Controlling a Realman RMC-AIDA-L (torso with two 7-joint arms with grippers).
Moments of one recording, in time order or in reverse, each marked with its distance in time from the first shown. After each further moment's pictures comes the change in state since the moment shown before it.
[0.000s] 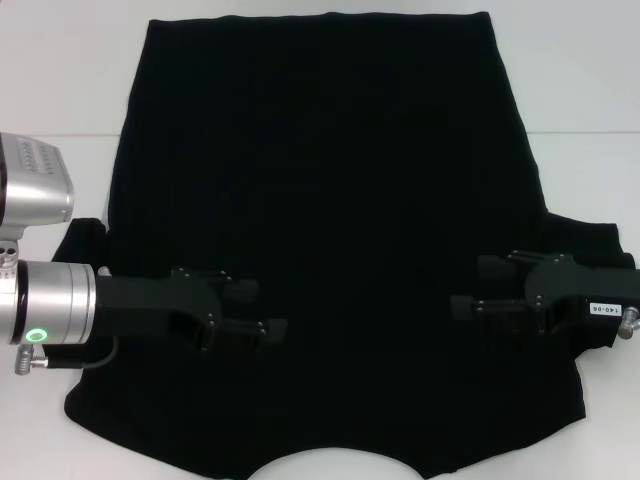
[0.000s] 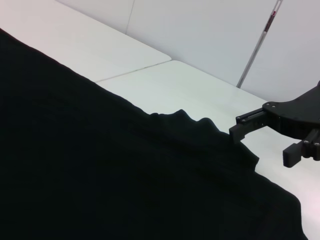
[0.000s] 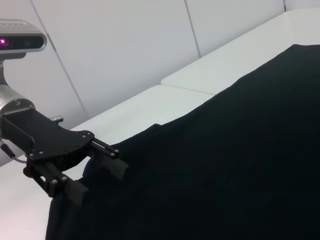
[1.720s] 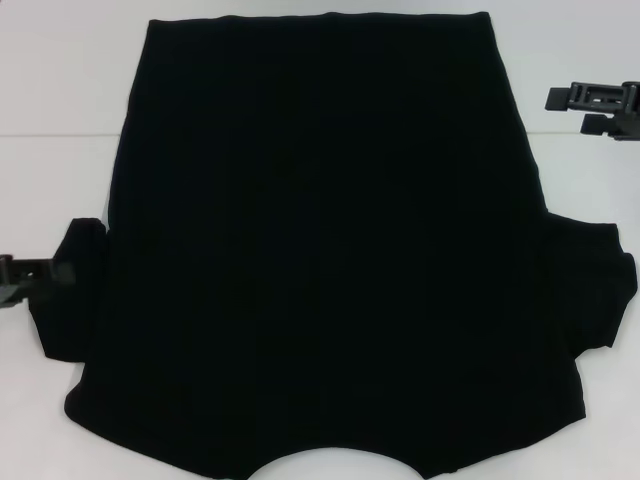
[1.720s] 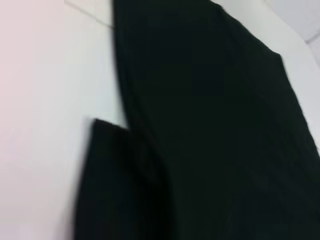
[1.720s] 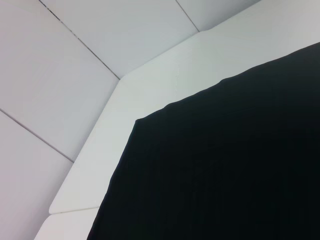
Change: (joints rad) left arm 0.036 0.099 -0.453 0.159 0.326 0.049 -0.744; right arm 0.145 -0.170 0.021 -0.071 0.002 0.188 0.853
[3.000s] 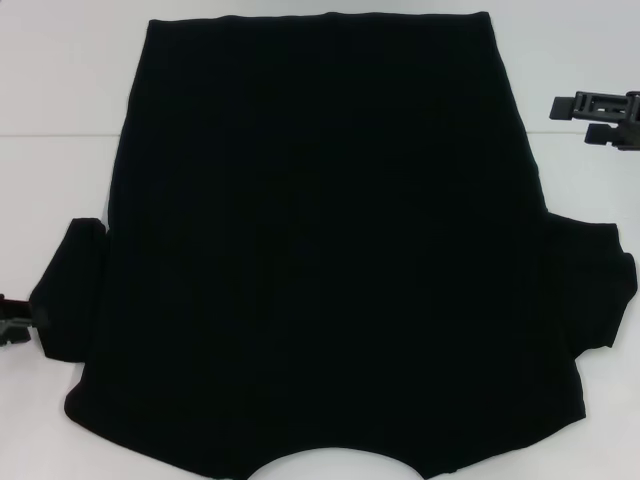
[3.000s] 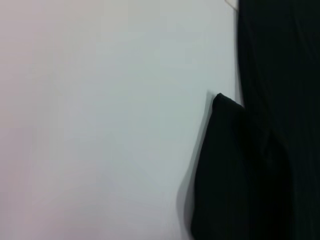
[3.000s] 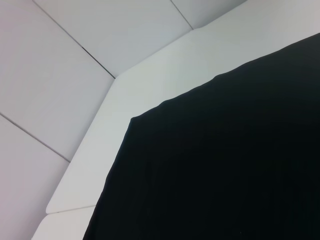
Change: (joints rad) left arm 0.003 -0.003 -0.030 -0.123 0.140 -0.217 -0.089; right arm -0.014 0.001 0.004 0.009 0.000 0.001 -0.004
